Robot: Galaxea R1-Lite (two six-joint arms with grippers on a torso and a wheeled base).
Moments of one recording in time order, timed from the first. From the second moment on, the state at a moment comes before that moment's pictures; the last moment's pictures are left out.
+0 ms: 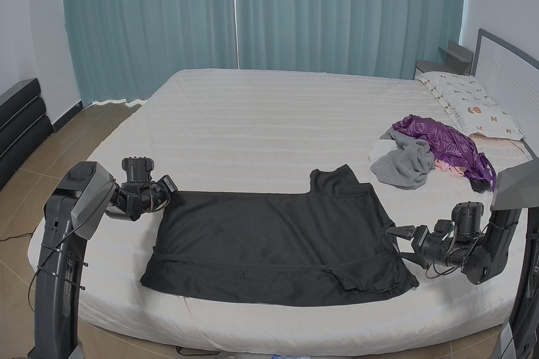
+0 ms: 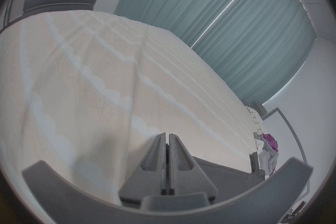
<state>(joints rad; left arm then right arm) 0.02 2.75 -1.71 -0.51 -0.16 -0.65 0.03 2.30 -0.40 -1.30 0.49 0.83</state>
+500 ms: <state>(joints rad) 0.02 2.75 -1.72 -0.53 -0.10 -0.65 0.03 2.30 -0.40 -1.30 0.49 0.83</state>
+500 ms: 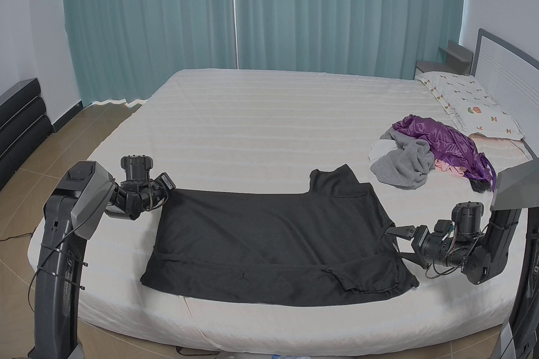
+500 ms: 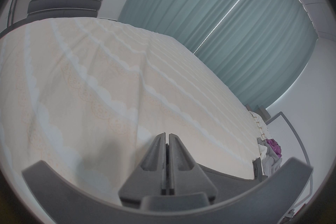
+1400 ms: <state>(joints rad) 0.02 2.75 -1.71 -0.53 -0.10 -0.66 0.12 2.37 -1.01 -0.83 0.25 0.78</state>
